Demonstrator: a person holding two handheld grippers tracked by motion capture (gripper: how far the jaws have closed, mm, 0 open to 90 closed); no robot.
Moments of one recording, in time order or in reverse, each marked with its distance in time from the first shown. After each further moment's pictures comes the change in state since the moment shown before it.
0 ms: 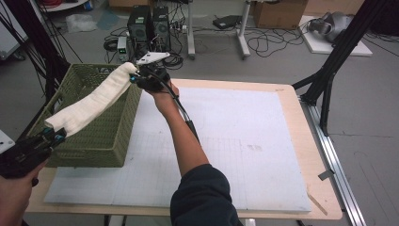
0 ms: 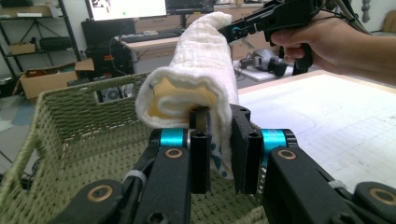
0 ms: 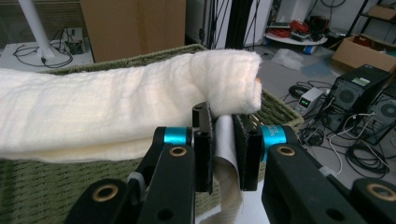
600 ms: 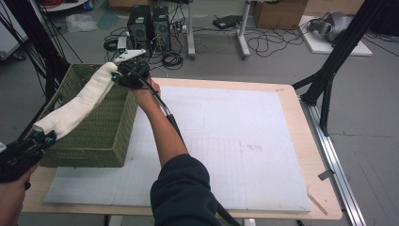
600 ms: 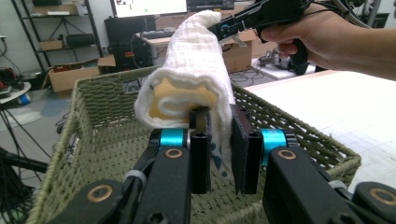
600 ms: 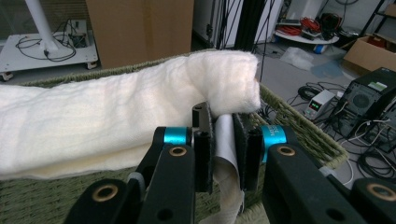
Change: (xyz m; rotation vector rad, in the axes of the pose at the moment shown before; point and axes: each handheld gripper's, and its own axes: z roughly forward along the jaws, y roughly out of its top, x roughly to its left) left arm 0.013 -0.012 -0.013 0.007 0.081 0.000; right arm 0.018 0.018 0.056 0.027 0.022 -0.027
